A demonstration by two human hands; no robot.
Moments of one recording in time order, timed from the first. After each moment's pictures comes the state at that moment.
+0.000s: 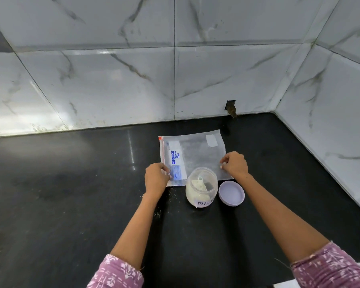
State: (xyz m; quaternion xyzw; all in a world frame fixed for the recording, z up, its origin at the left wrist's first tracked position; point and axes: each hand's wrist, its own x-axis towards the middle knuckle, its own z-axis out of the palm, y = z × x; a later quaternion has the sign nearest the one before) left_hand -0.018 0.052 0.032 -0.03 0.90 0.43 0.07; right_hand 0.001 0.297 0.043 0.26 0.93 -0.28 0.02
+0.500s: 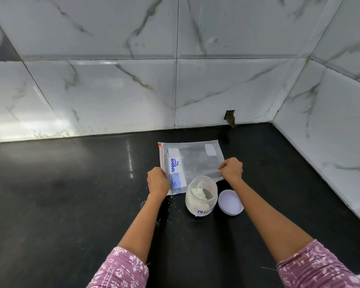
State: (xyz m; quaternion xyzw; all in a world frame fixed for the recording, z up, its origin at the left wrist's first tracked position) left_hand -0.031 0.064 0.036 -0.08 0.90 0.41 0.07; right_hand -0.013 0.285 0.045 0.35 0.87 -0.33 -0.03
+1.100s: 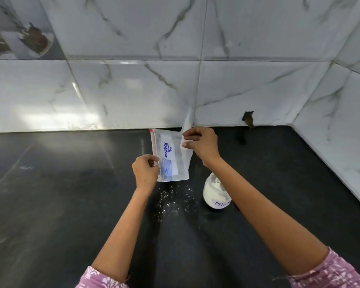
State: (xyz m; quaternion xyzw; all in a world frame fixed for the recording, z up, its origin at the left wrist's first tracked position) left_hand -0.003 -0.025 0.087 -0.07 0.86 0.49 -0.11; right_hand -0.009 0.135 0.152 0.07 0.79 -0.60 -0.11
